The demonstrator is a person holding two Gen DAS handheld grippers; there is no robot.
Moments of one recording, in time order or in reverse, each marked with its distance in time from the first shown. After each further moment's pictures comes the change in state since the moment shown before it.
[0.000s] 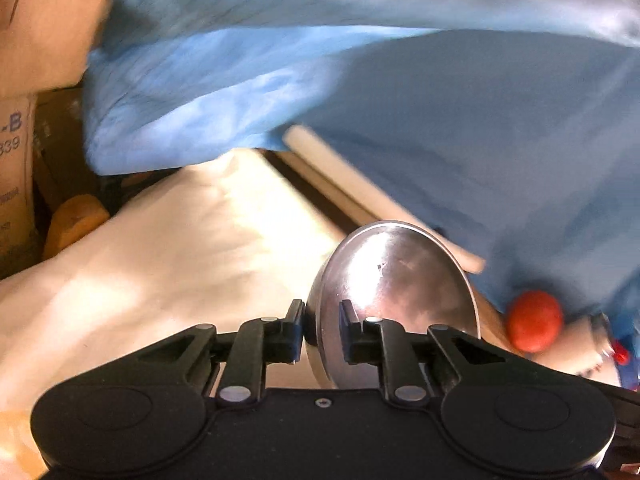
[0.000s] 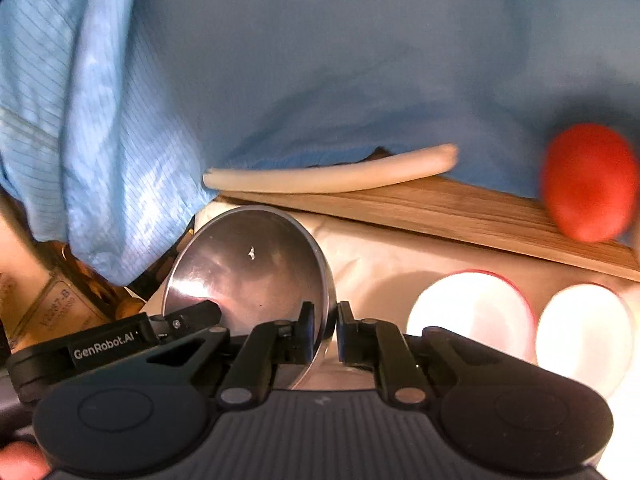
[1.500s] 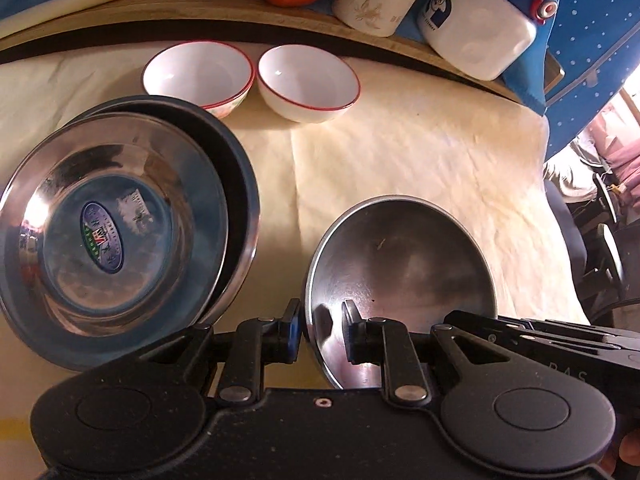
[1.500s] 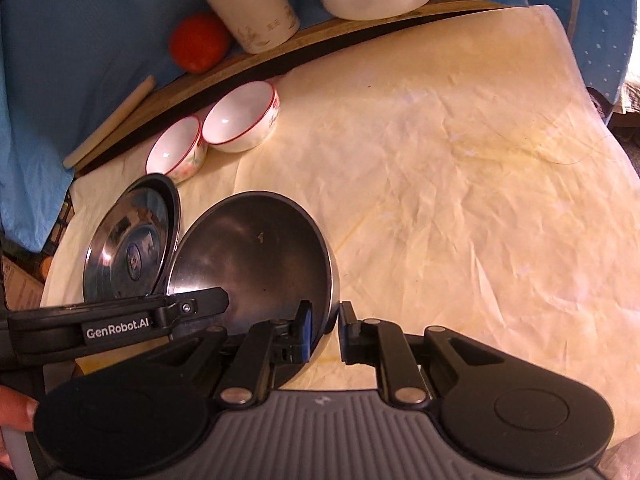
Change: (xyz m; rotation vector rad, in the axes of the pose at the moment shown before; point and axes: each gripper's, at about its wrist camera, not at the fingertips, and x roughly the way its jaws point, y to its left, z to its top) left arm 0.025 -0.145 -0.171 0.565 0.550 -0.115; right arm -0.133 -0.132 -0.176 0.404 0.077 -0.218
